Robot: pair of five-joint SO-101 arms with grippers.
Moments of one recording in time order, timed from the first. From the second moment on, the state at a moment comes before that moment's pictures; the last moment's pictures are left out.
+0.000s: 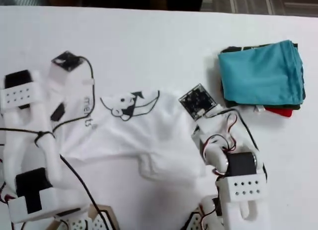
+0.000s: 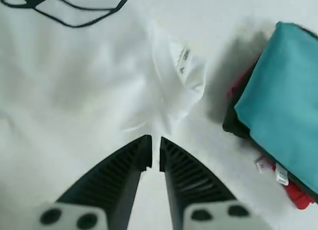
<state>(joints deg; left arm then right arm) -24.9 -5.2 14.5 81.8 -44.6 -9.7 -62.5 57.5 61.7 33.7</state>
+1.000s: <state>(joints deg) -26.5 44.2 -31.1 83.5 -22.3 -14.0 11.4 22.8 48.4 28.9</state>
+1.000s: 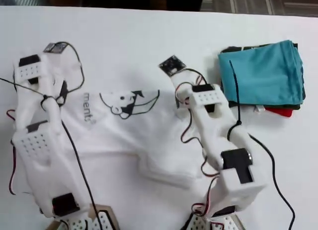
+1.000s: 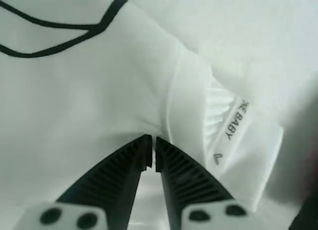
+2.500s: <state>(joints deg) -28.6 43.0 -27.3 96.2 -26.3 -13.9 6.1 22.1 53.3 28.9</state>
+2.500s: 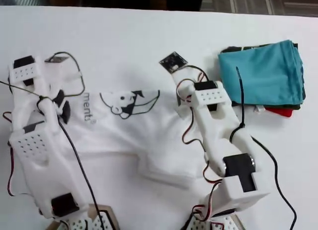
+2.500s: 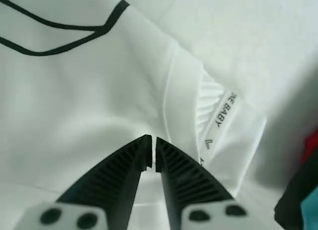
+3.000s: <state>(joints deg) -23.2 43.5 -40.1 99.1 -25.8 -13.9 6.1 22.1 53.3 28.9</state>
